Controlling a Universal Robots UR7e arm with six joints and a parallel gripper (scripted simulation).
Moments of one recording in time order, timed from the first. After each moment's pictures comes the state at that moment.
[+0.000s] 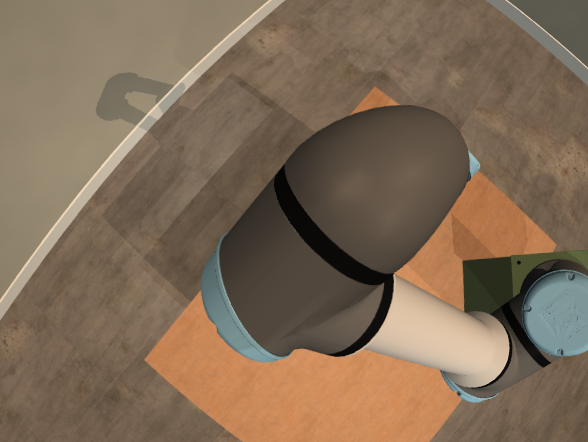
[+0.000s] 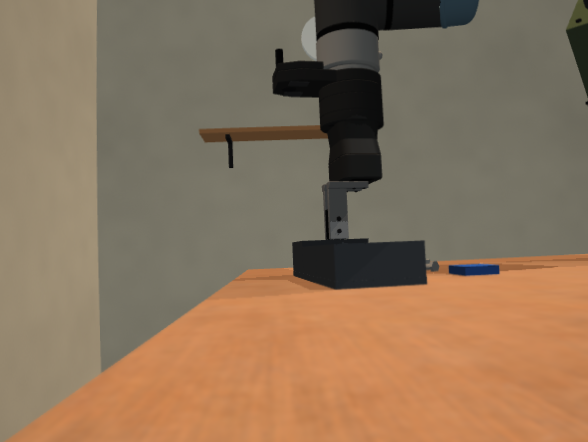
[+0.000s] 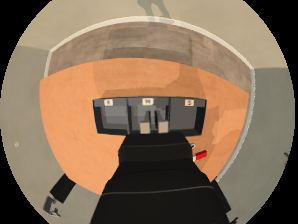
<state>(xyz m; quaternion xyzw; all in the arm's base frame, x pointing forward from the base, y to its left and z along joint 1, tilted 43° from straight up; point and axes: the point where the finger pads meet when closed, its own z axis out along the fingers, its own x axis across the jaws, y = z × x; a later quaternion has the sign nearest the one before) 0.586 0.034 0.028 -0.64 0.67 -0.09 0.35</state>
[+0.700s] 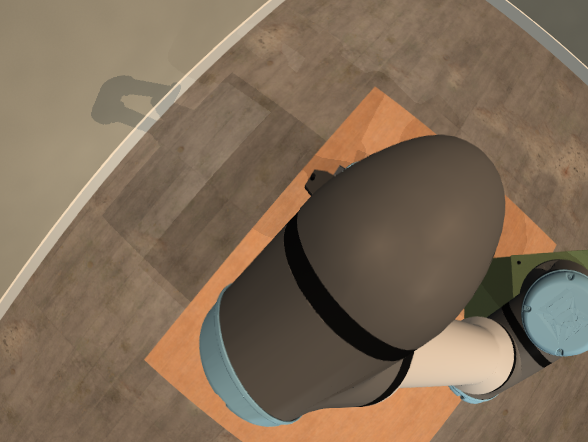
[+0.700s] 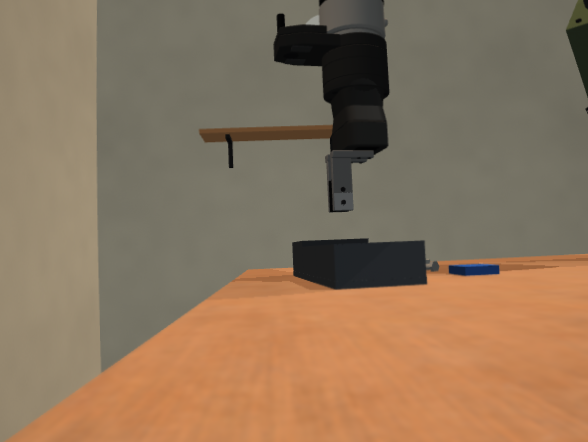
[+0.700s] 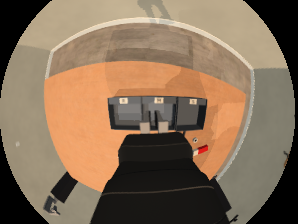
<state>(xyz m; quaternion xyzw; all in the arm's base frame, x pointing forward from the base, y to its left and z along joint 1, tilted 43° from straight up) 0.567 0.047 0.060 -0.64 0.67 -0.09 0.35</state>
